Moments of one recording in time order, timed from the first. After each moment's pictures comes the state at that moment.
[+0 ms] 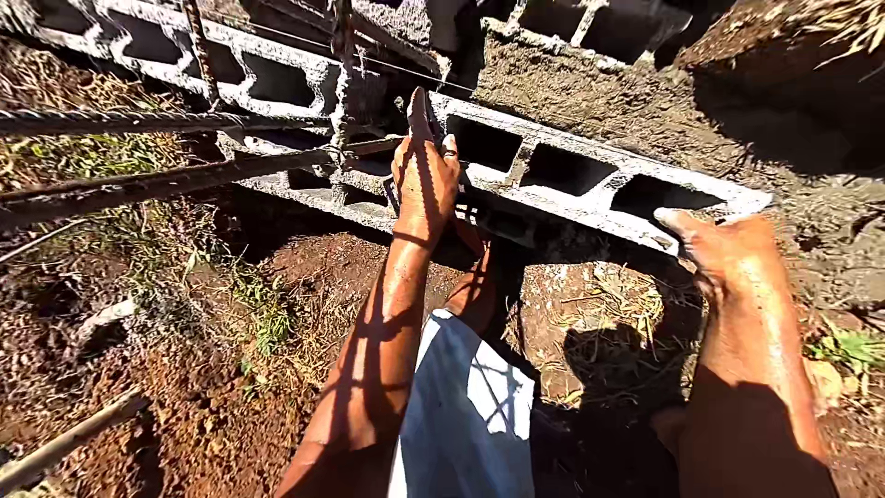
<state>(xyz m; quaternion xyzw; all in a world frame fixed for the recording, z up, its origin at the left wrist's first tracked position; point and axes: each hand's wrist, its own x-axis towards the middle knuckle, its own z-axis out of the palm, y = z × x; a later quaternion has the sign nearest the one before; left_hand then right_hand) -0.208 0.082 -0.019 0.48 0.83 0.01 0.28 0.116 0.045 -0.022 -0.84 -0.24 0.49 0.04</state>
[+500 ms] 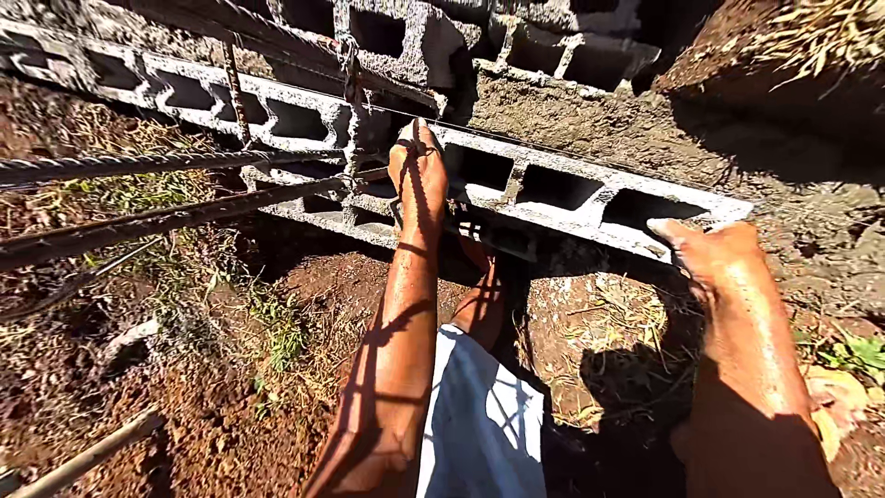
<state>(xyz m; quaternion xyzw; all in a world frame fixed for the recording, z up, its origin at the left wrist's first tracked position) -0.215 0.109 -0.032 0.36 0.87 0.19 0.29 0.119 0.044 -0.030 -0.85 -0.23 0.48 0.03</state>
